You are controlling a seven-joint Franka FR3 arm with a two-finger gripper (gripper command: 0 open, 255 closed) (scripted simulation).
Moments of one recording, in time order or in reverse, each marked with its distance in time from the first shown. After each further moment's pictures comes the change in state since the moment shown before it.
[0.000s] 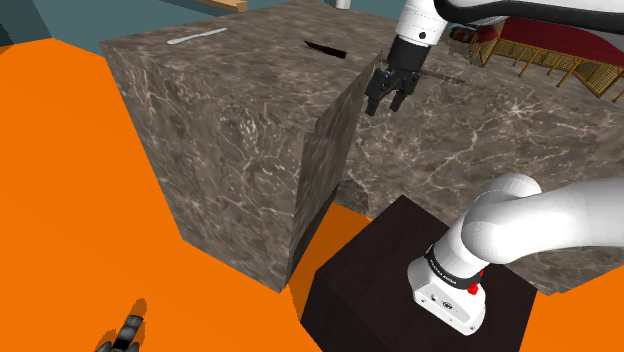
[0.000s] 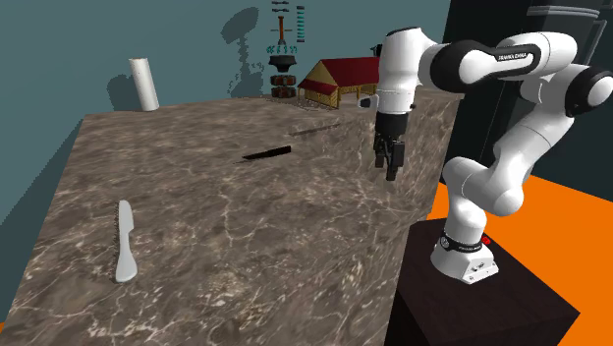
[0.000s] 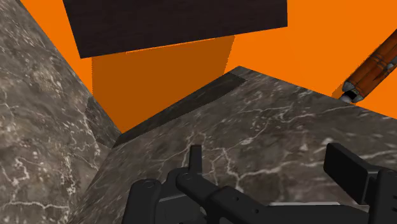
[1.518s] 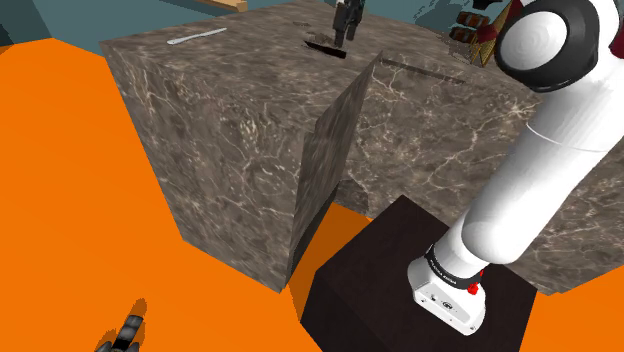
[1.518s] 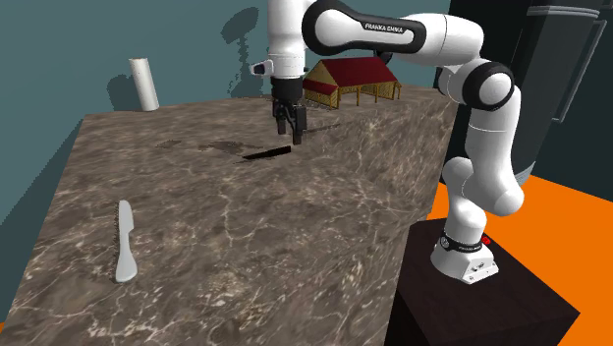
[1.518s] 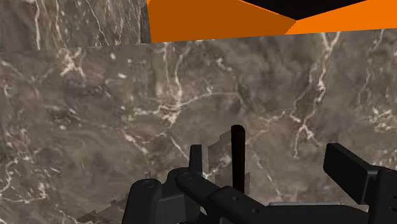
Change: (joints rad) arm 0.019 0.858 -0.182 1.024 -0.066 -0.202 -0.620
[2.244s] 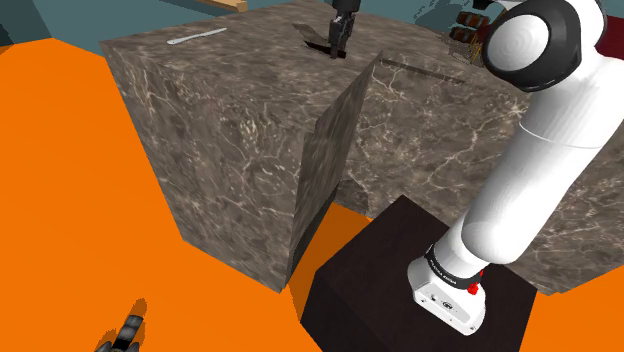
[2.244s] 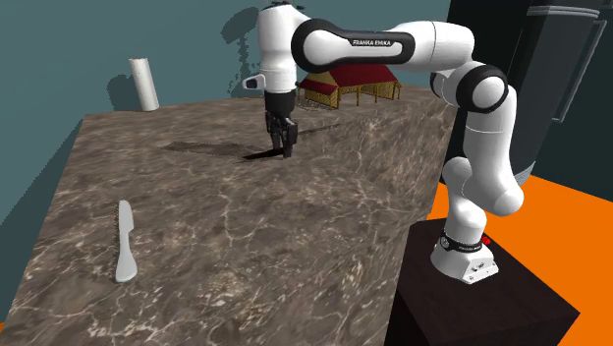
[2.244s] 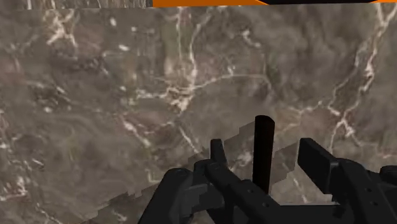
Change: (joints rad) arm -0.004 0.046 0.001 -0.025 -0.001 0.072 -0.044
